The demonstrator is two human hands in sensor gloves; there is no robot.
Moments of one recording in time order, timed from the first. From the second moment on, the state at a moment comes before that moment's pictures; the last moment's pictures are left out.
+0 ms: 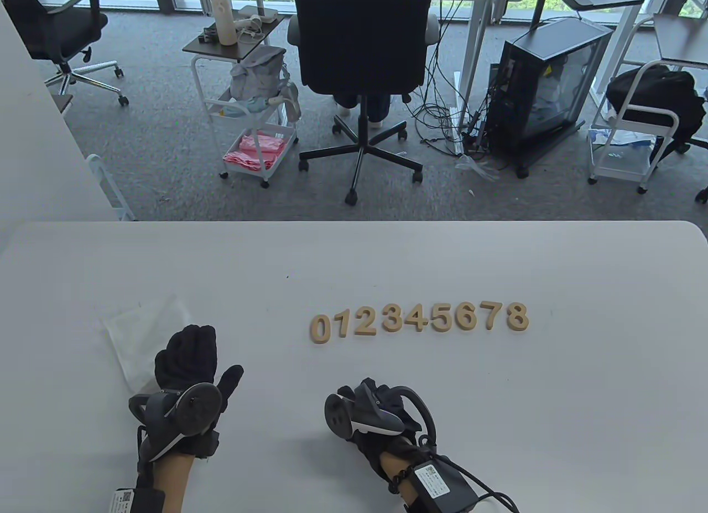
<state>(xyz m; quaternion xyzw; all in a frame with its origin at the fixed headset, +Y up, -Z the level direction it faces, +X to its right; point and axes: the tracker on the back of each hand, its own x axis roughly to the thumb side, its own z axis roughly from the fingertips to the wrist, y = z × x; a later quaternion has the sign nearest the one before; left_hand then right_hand) -0.277 -0.685 -0.313 0.20 -0.07 0.05 0.98 -0.006 -0.775 -0.333 -0.22 -0.13 -0.96 0.08</state>
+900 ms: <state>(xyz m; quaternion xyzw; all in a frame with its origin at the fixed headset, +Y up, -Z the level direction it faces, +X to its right) -0.279 -0.685 -0.315 0.19 -0.06 0.06 0.98 0.016 -0.769 -0.342 -0.20 -0.09 -0.98 -0.04</state>
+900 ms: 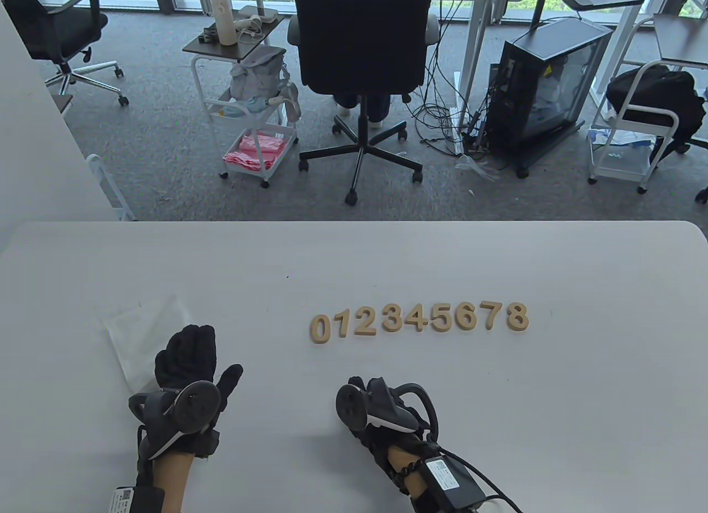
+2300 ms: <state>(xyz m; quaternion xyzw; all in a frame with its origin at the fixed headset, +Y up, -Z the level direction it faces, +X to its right) -0.286 -0.683 -0.316 0.21 -0.05 0.04 0.98 0.359 -0.687 -0.404 0.22 0.13 -0.89 -0.37</state>
